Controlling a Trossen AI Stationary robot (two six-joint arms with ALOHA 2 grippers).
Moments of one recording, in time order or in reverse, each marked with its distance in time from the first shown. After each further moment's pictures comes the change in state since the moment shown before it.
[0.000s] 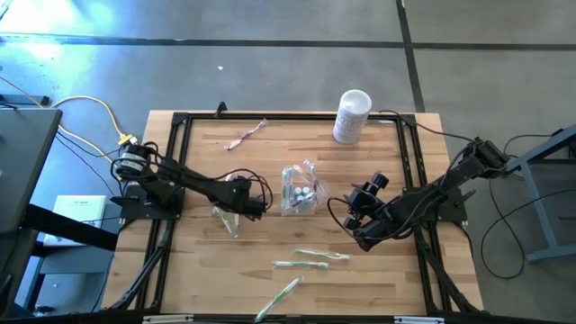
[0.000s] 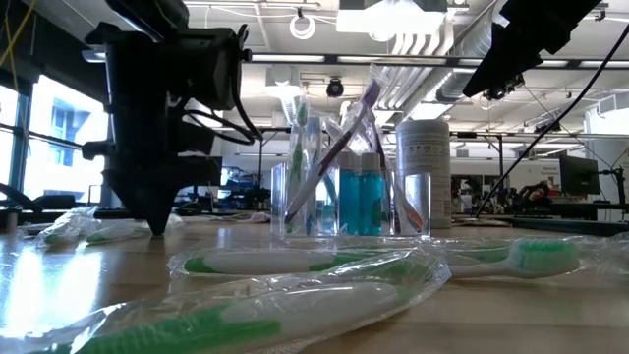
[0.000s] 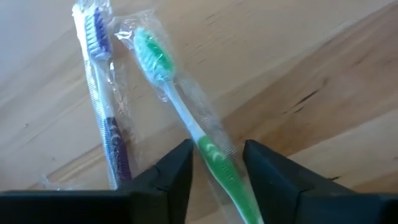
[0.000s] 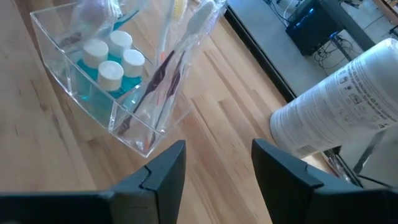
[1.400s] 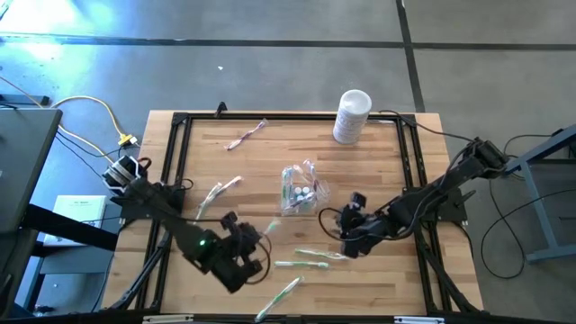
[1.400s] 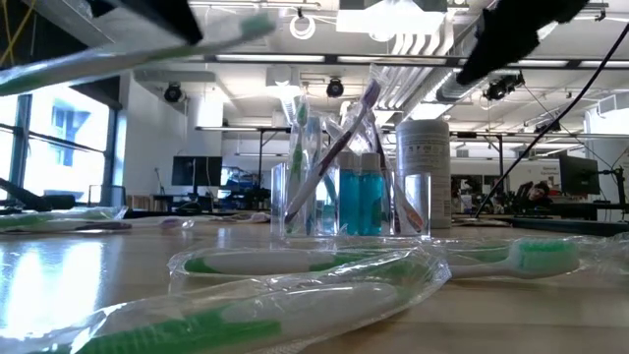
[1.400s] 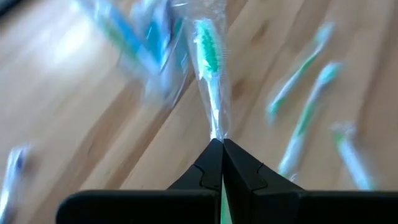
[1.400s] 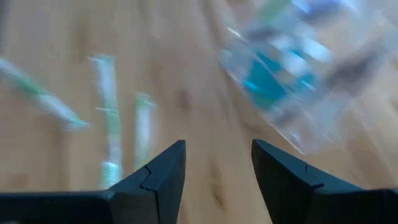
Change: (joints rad) left arm -0.531 -0.061 0.434 -0.039 -0.405 0.145; right arm 0.000 0.003 0.000 0.426 -0.483 -0.227
